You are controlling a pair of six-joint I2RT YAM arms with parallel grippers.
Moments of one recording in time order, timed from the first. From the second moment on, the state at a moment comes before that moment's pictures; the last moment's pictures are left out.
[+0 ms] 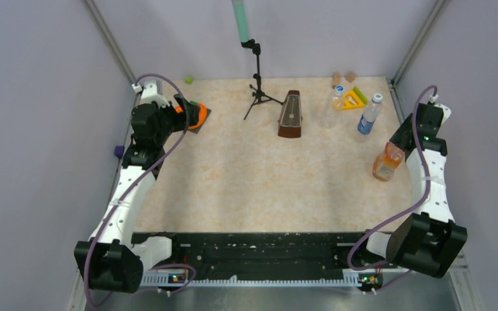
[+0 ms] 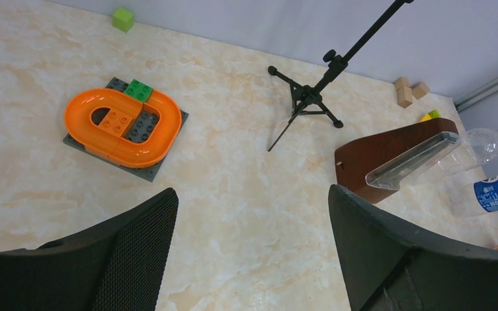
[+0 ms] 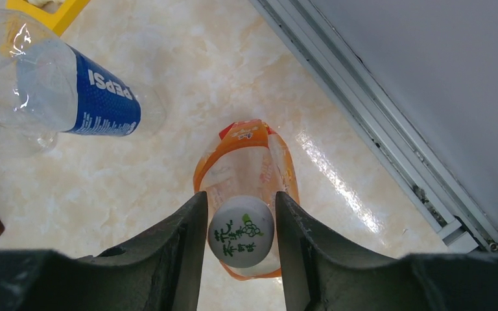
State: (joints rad) left arm -0.08 1.10 0.98 -0.06 0.12 -0.39; right arm -0.33 1.22 1.07 -0.57 0.21 0.29
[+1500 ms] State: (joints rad) left arm -0.08 1.07 0.85 0.22 0.68 -0.46; right arm -0.08 1.01 1.09 -0.81 -0.48 0.21
